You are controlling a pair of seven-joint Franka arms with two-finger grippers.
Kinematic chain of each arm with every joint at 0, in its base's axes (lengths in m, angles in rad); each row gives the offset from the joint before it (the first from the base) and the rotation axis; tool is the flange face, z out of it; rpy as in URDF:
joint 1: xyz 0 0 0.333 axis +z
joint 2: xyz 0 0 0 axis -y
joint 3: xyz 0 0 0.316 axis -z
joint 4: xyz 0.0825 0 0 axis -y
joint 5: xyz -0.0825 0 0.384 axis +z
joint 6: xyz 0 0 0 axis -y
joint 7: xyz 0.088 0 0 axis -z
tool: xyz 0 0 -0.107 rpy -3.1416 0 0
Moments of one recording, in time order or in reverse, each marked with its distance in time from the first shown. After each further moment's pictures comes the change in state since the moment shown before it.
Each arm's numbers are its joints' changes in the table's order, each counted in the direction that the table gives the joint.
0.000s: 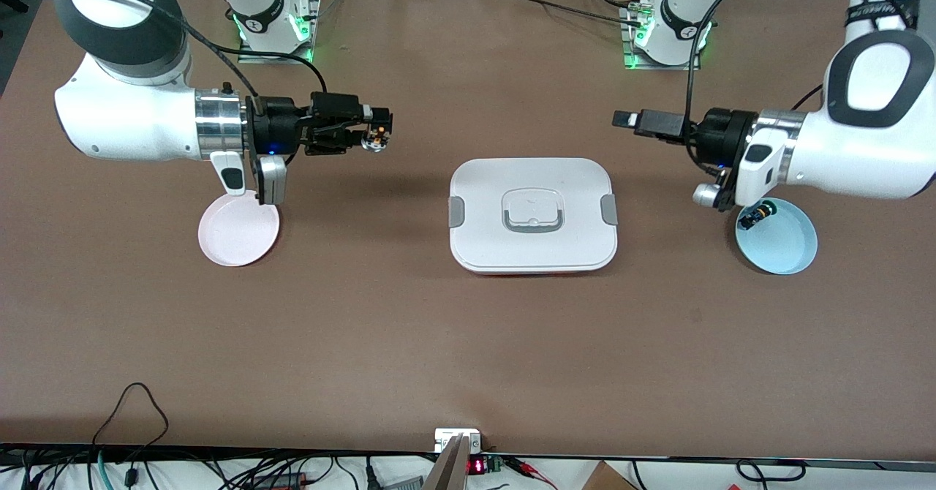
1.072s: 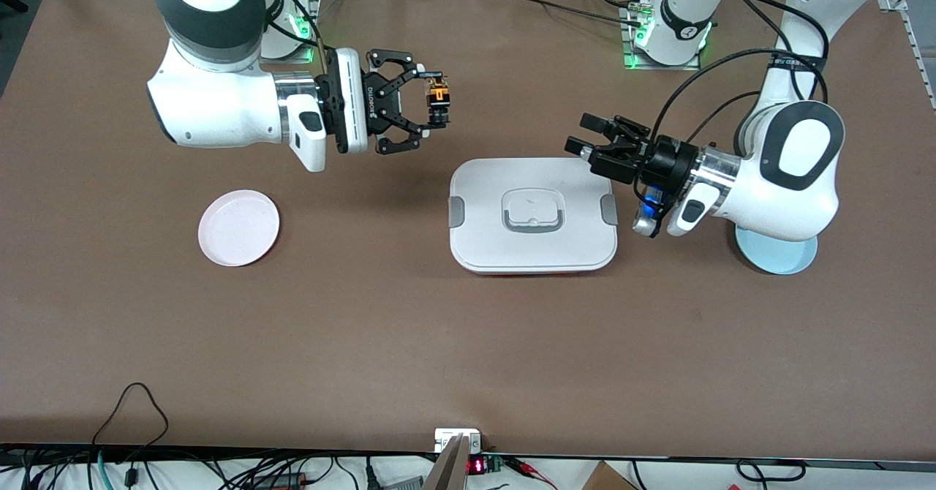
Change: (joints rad) left arm -0.070 -0.112 0.008 -0.041 -0.350 -0.009 -0.351; right arm 0.062 -0.034 -0.101 -0.001 0.024 0.087 -1.016
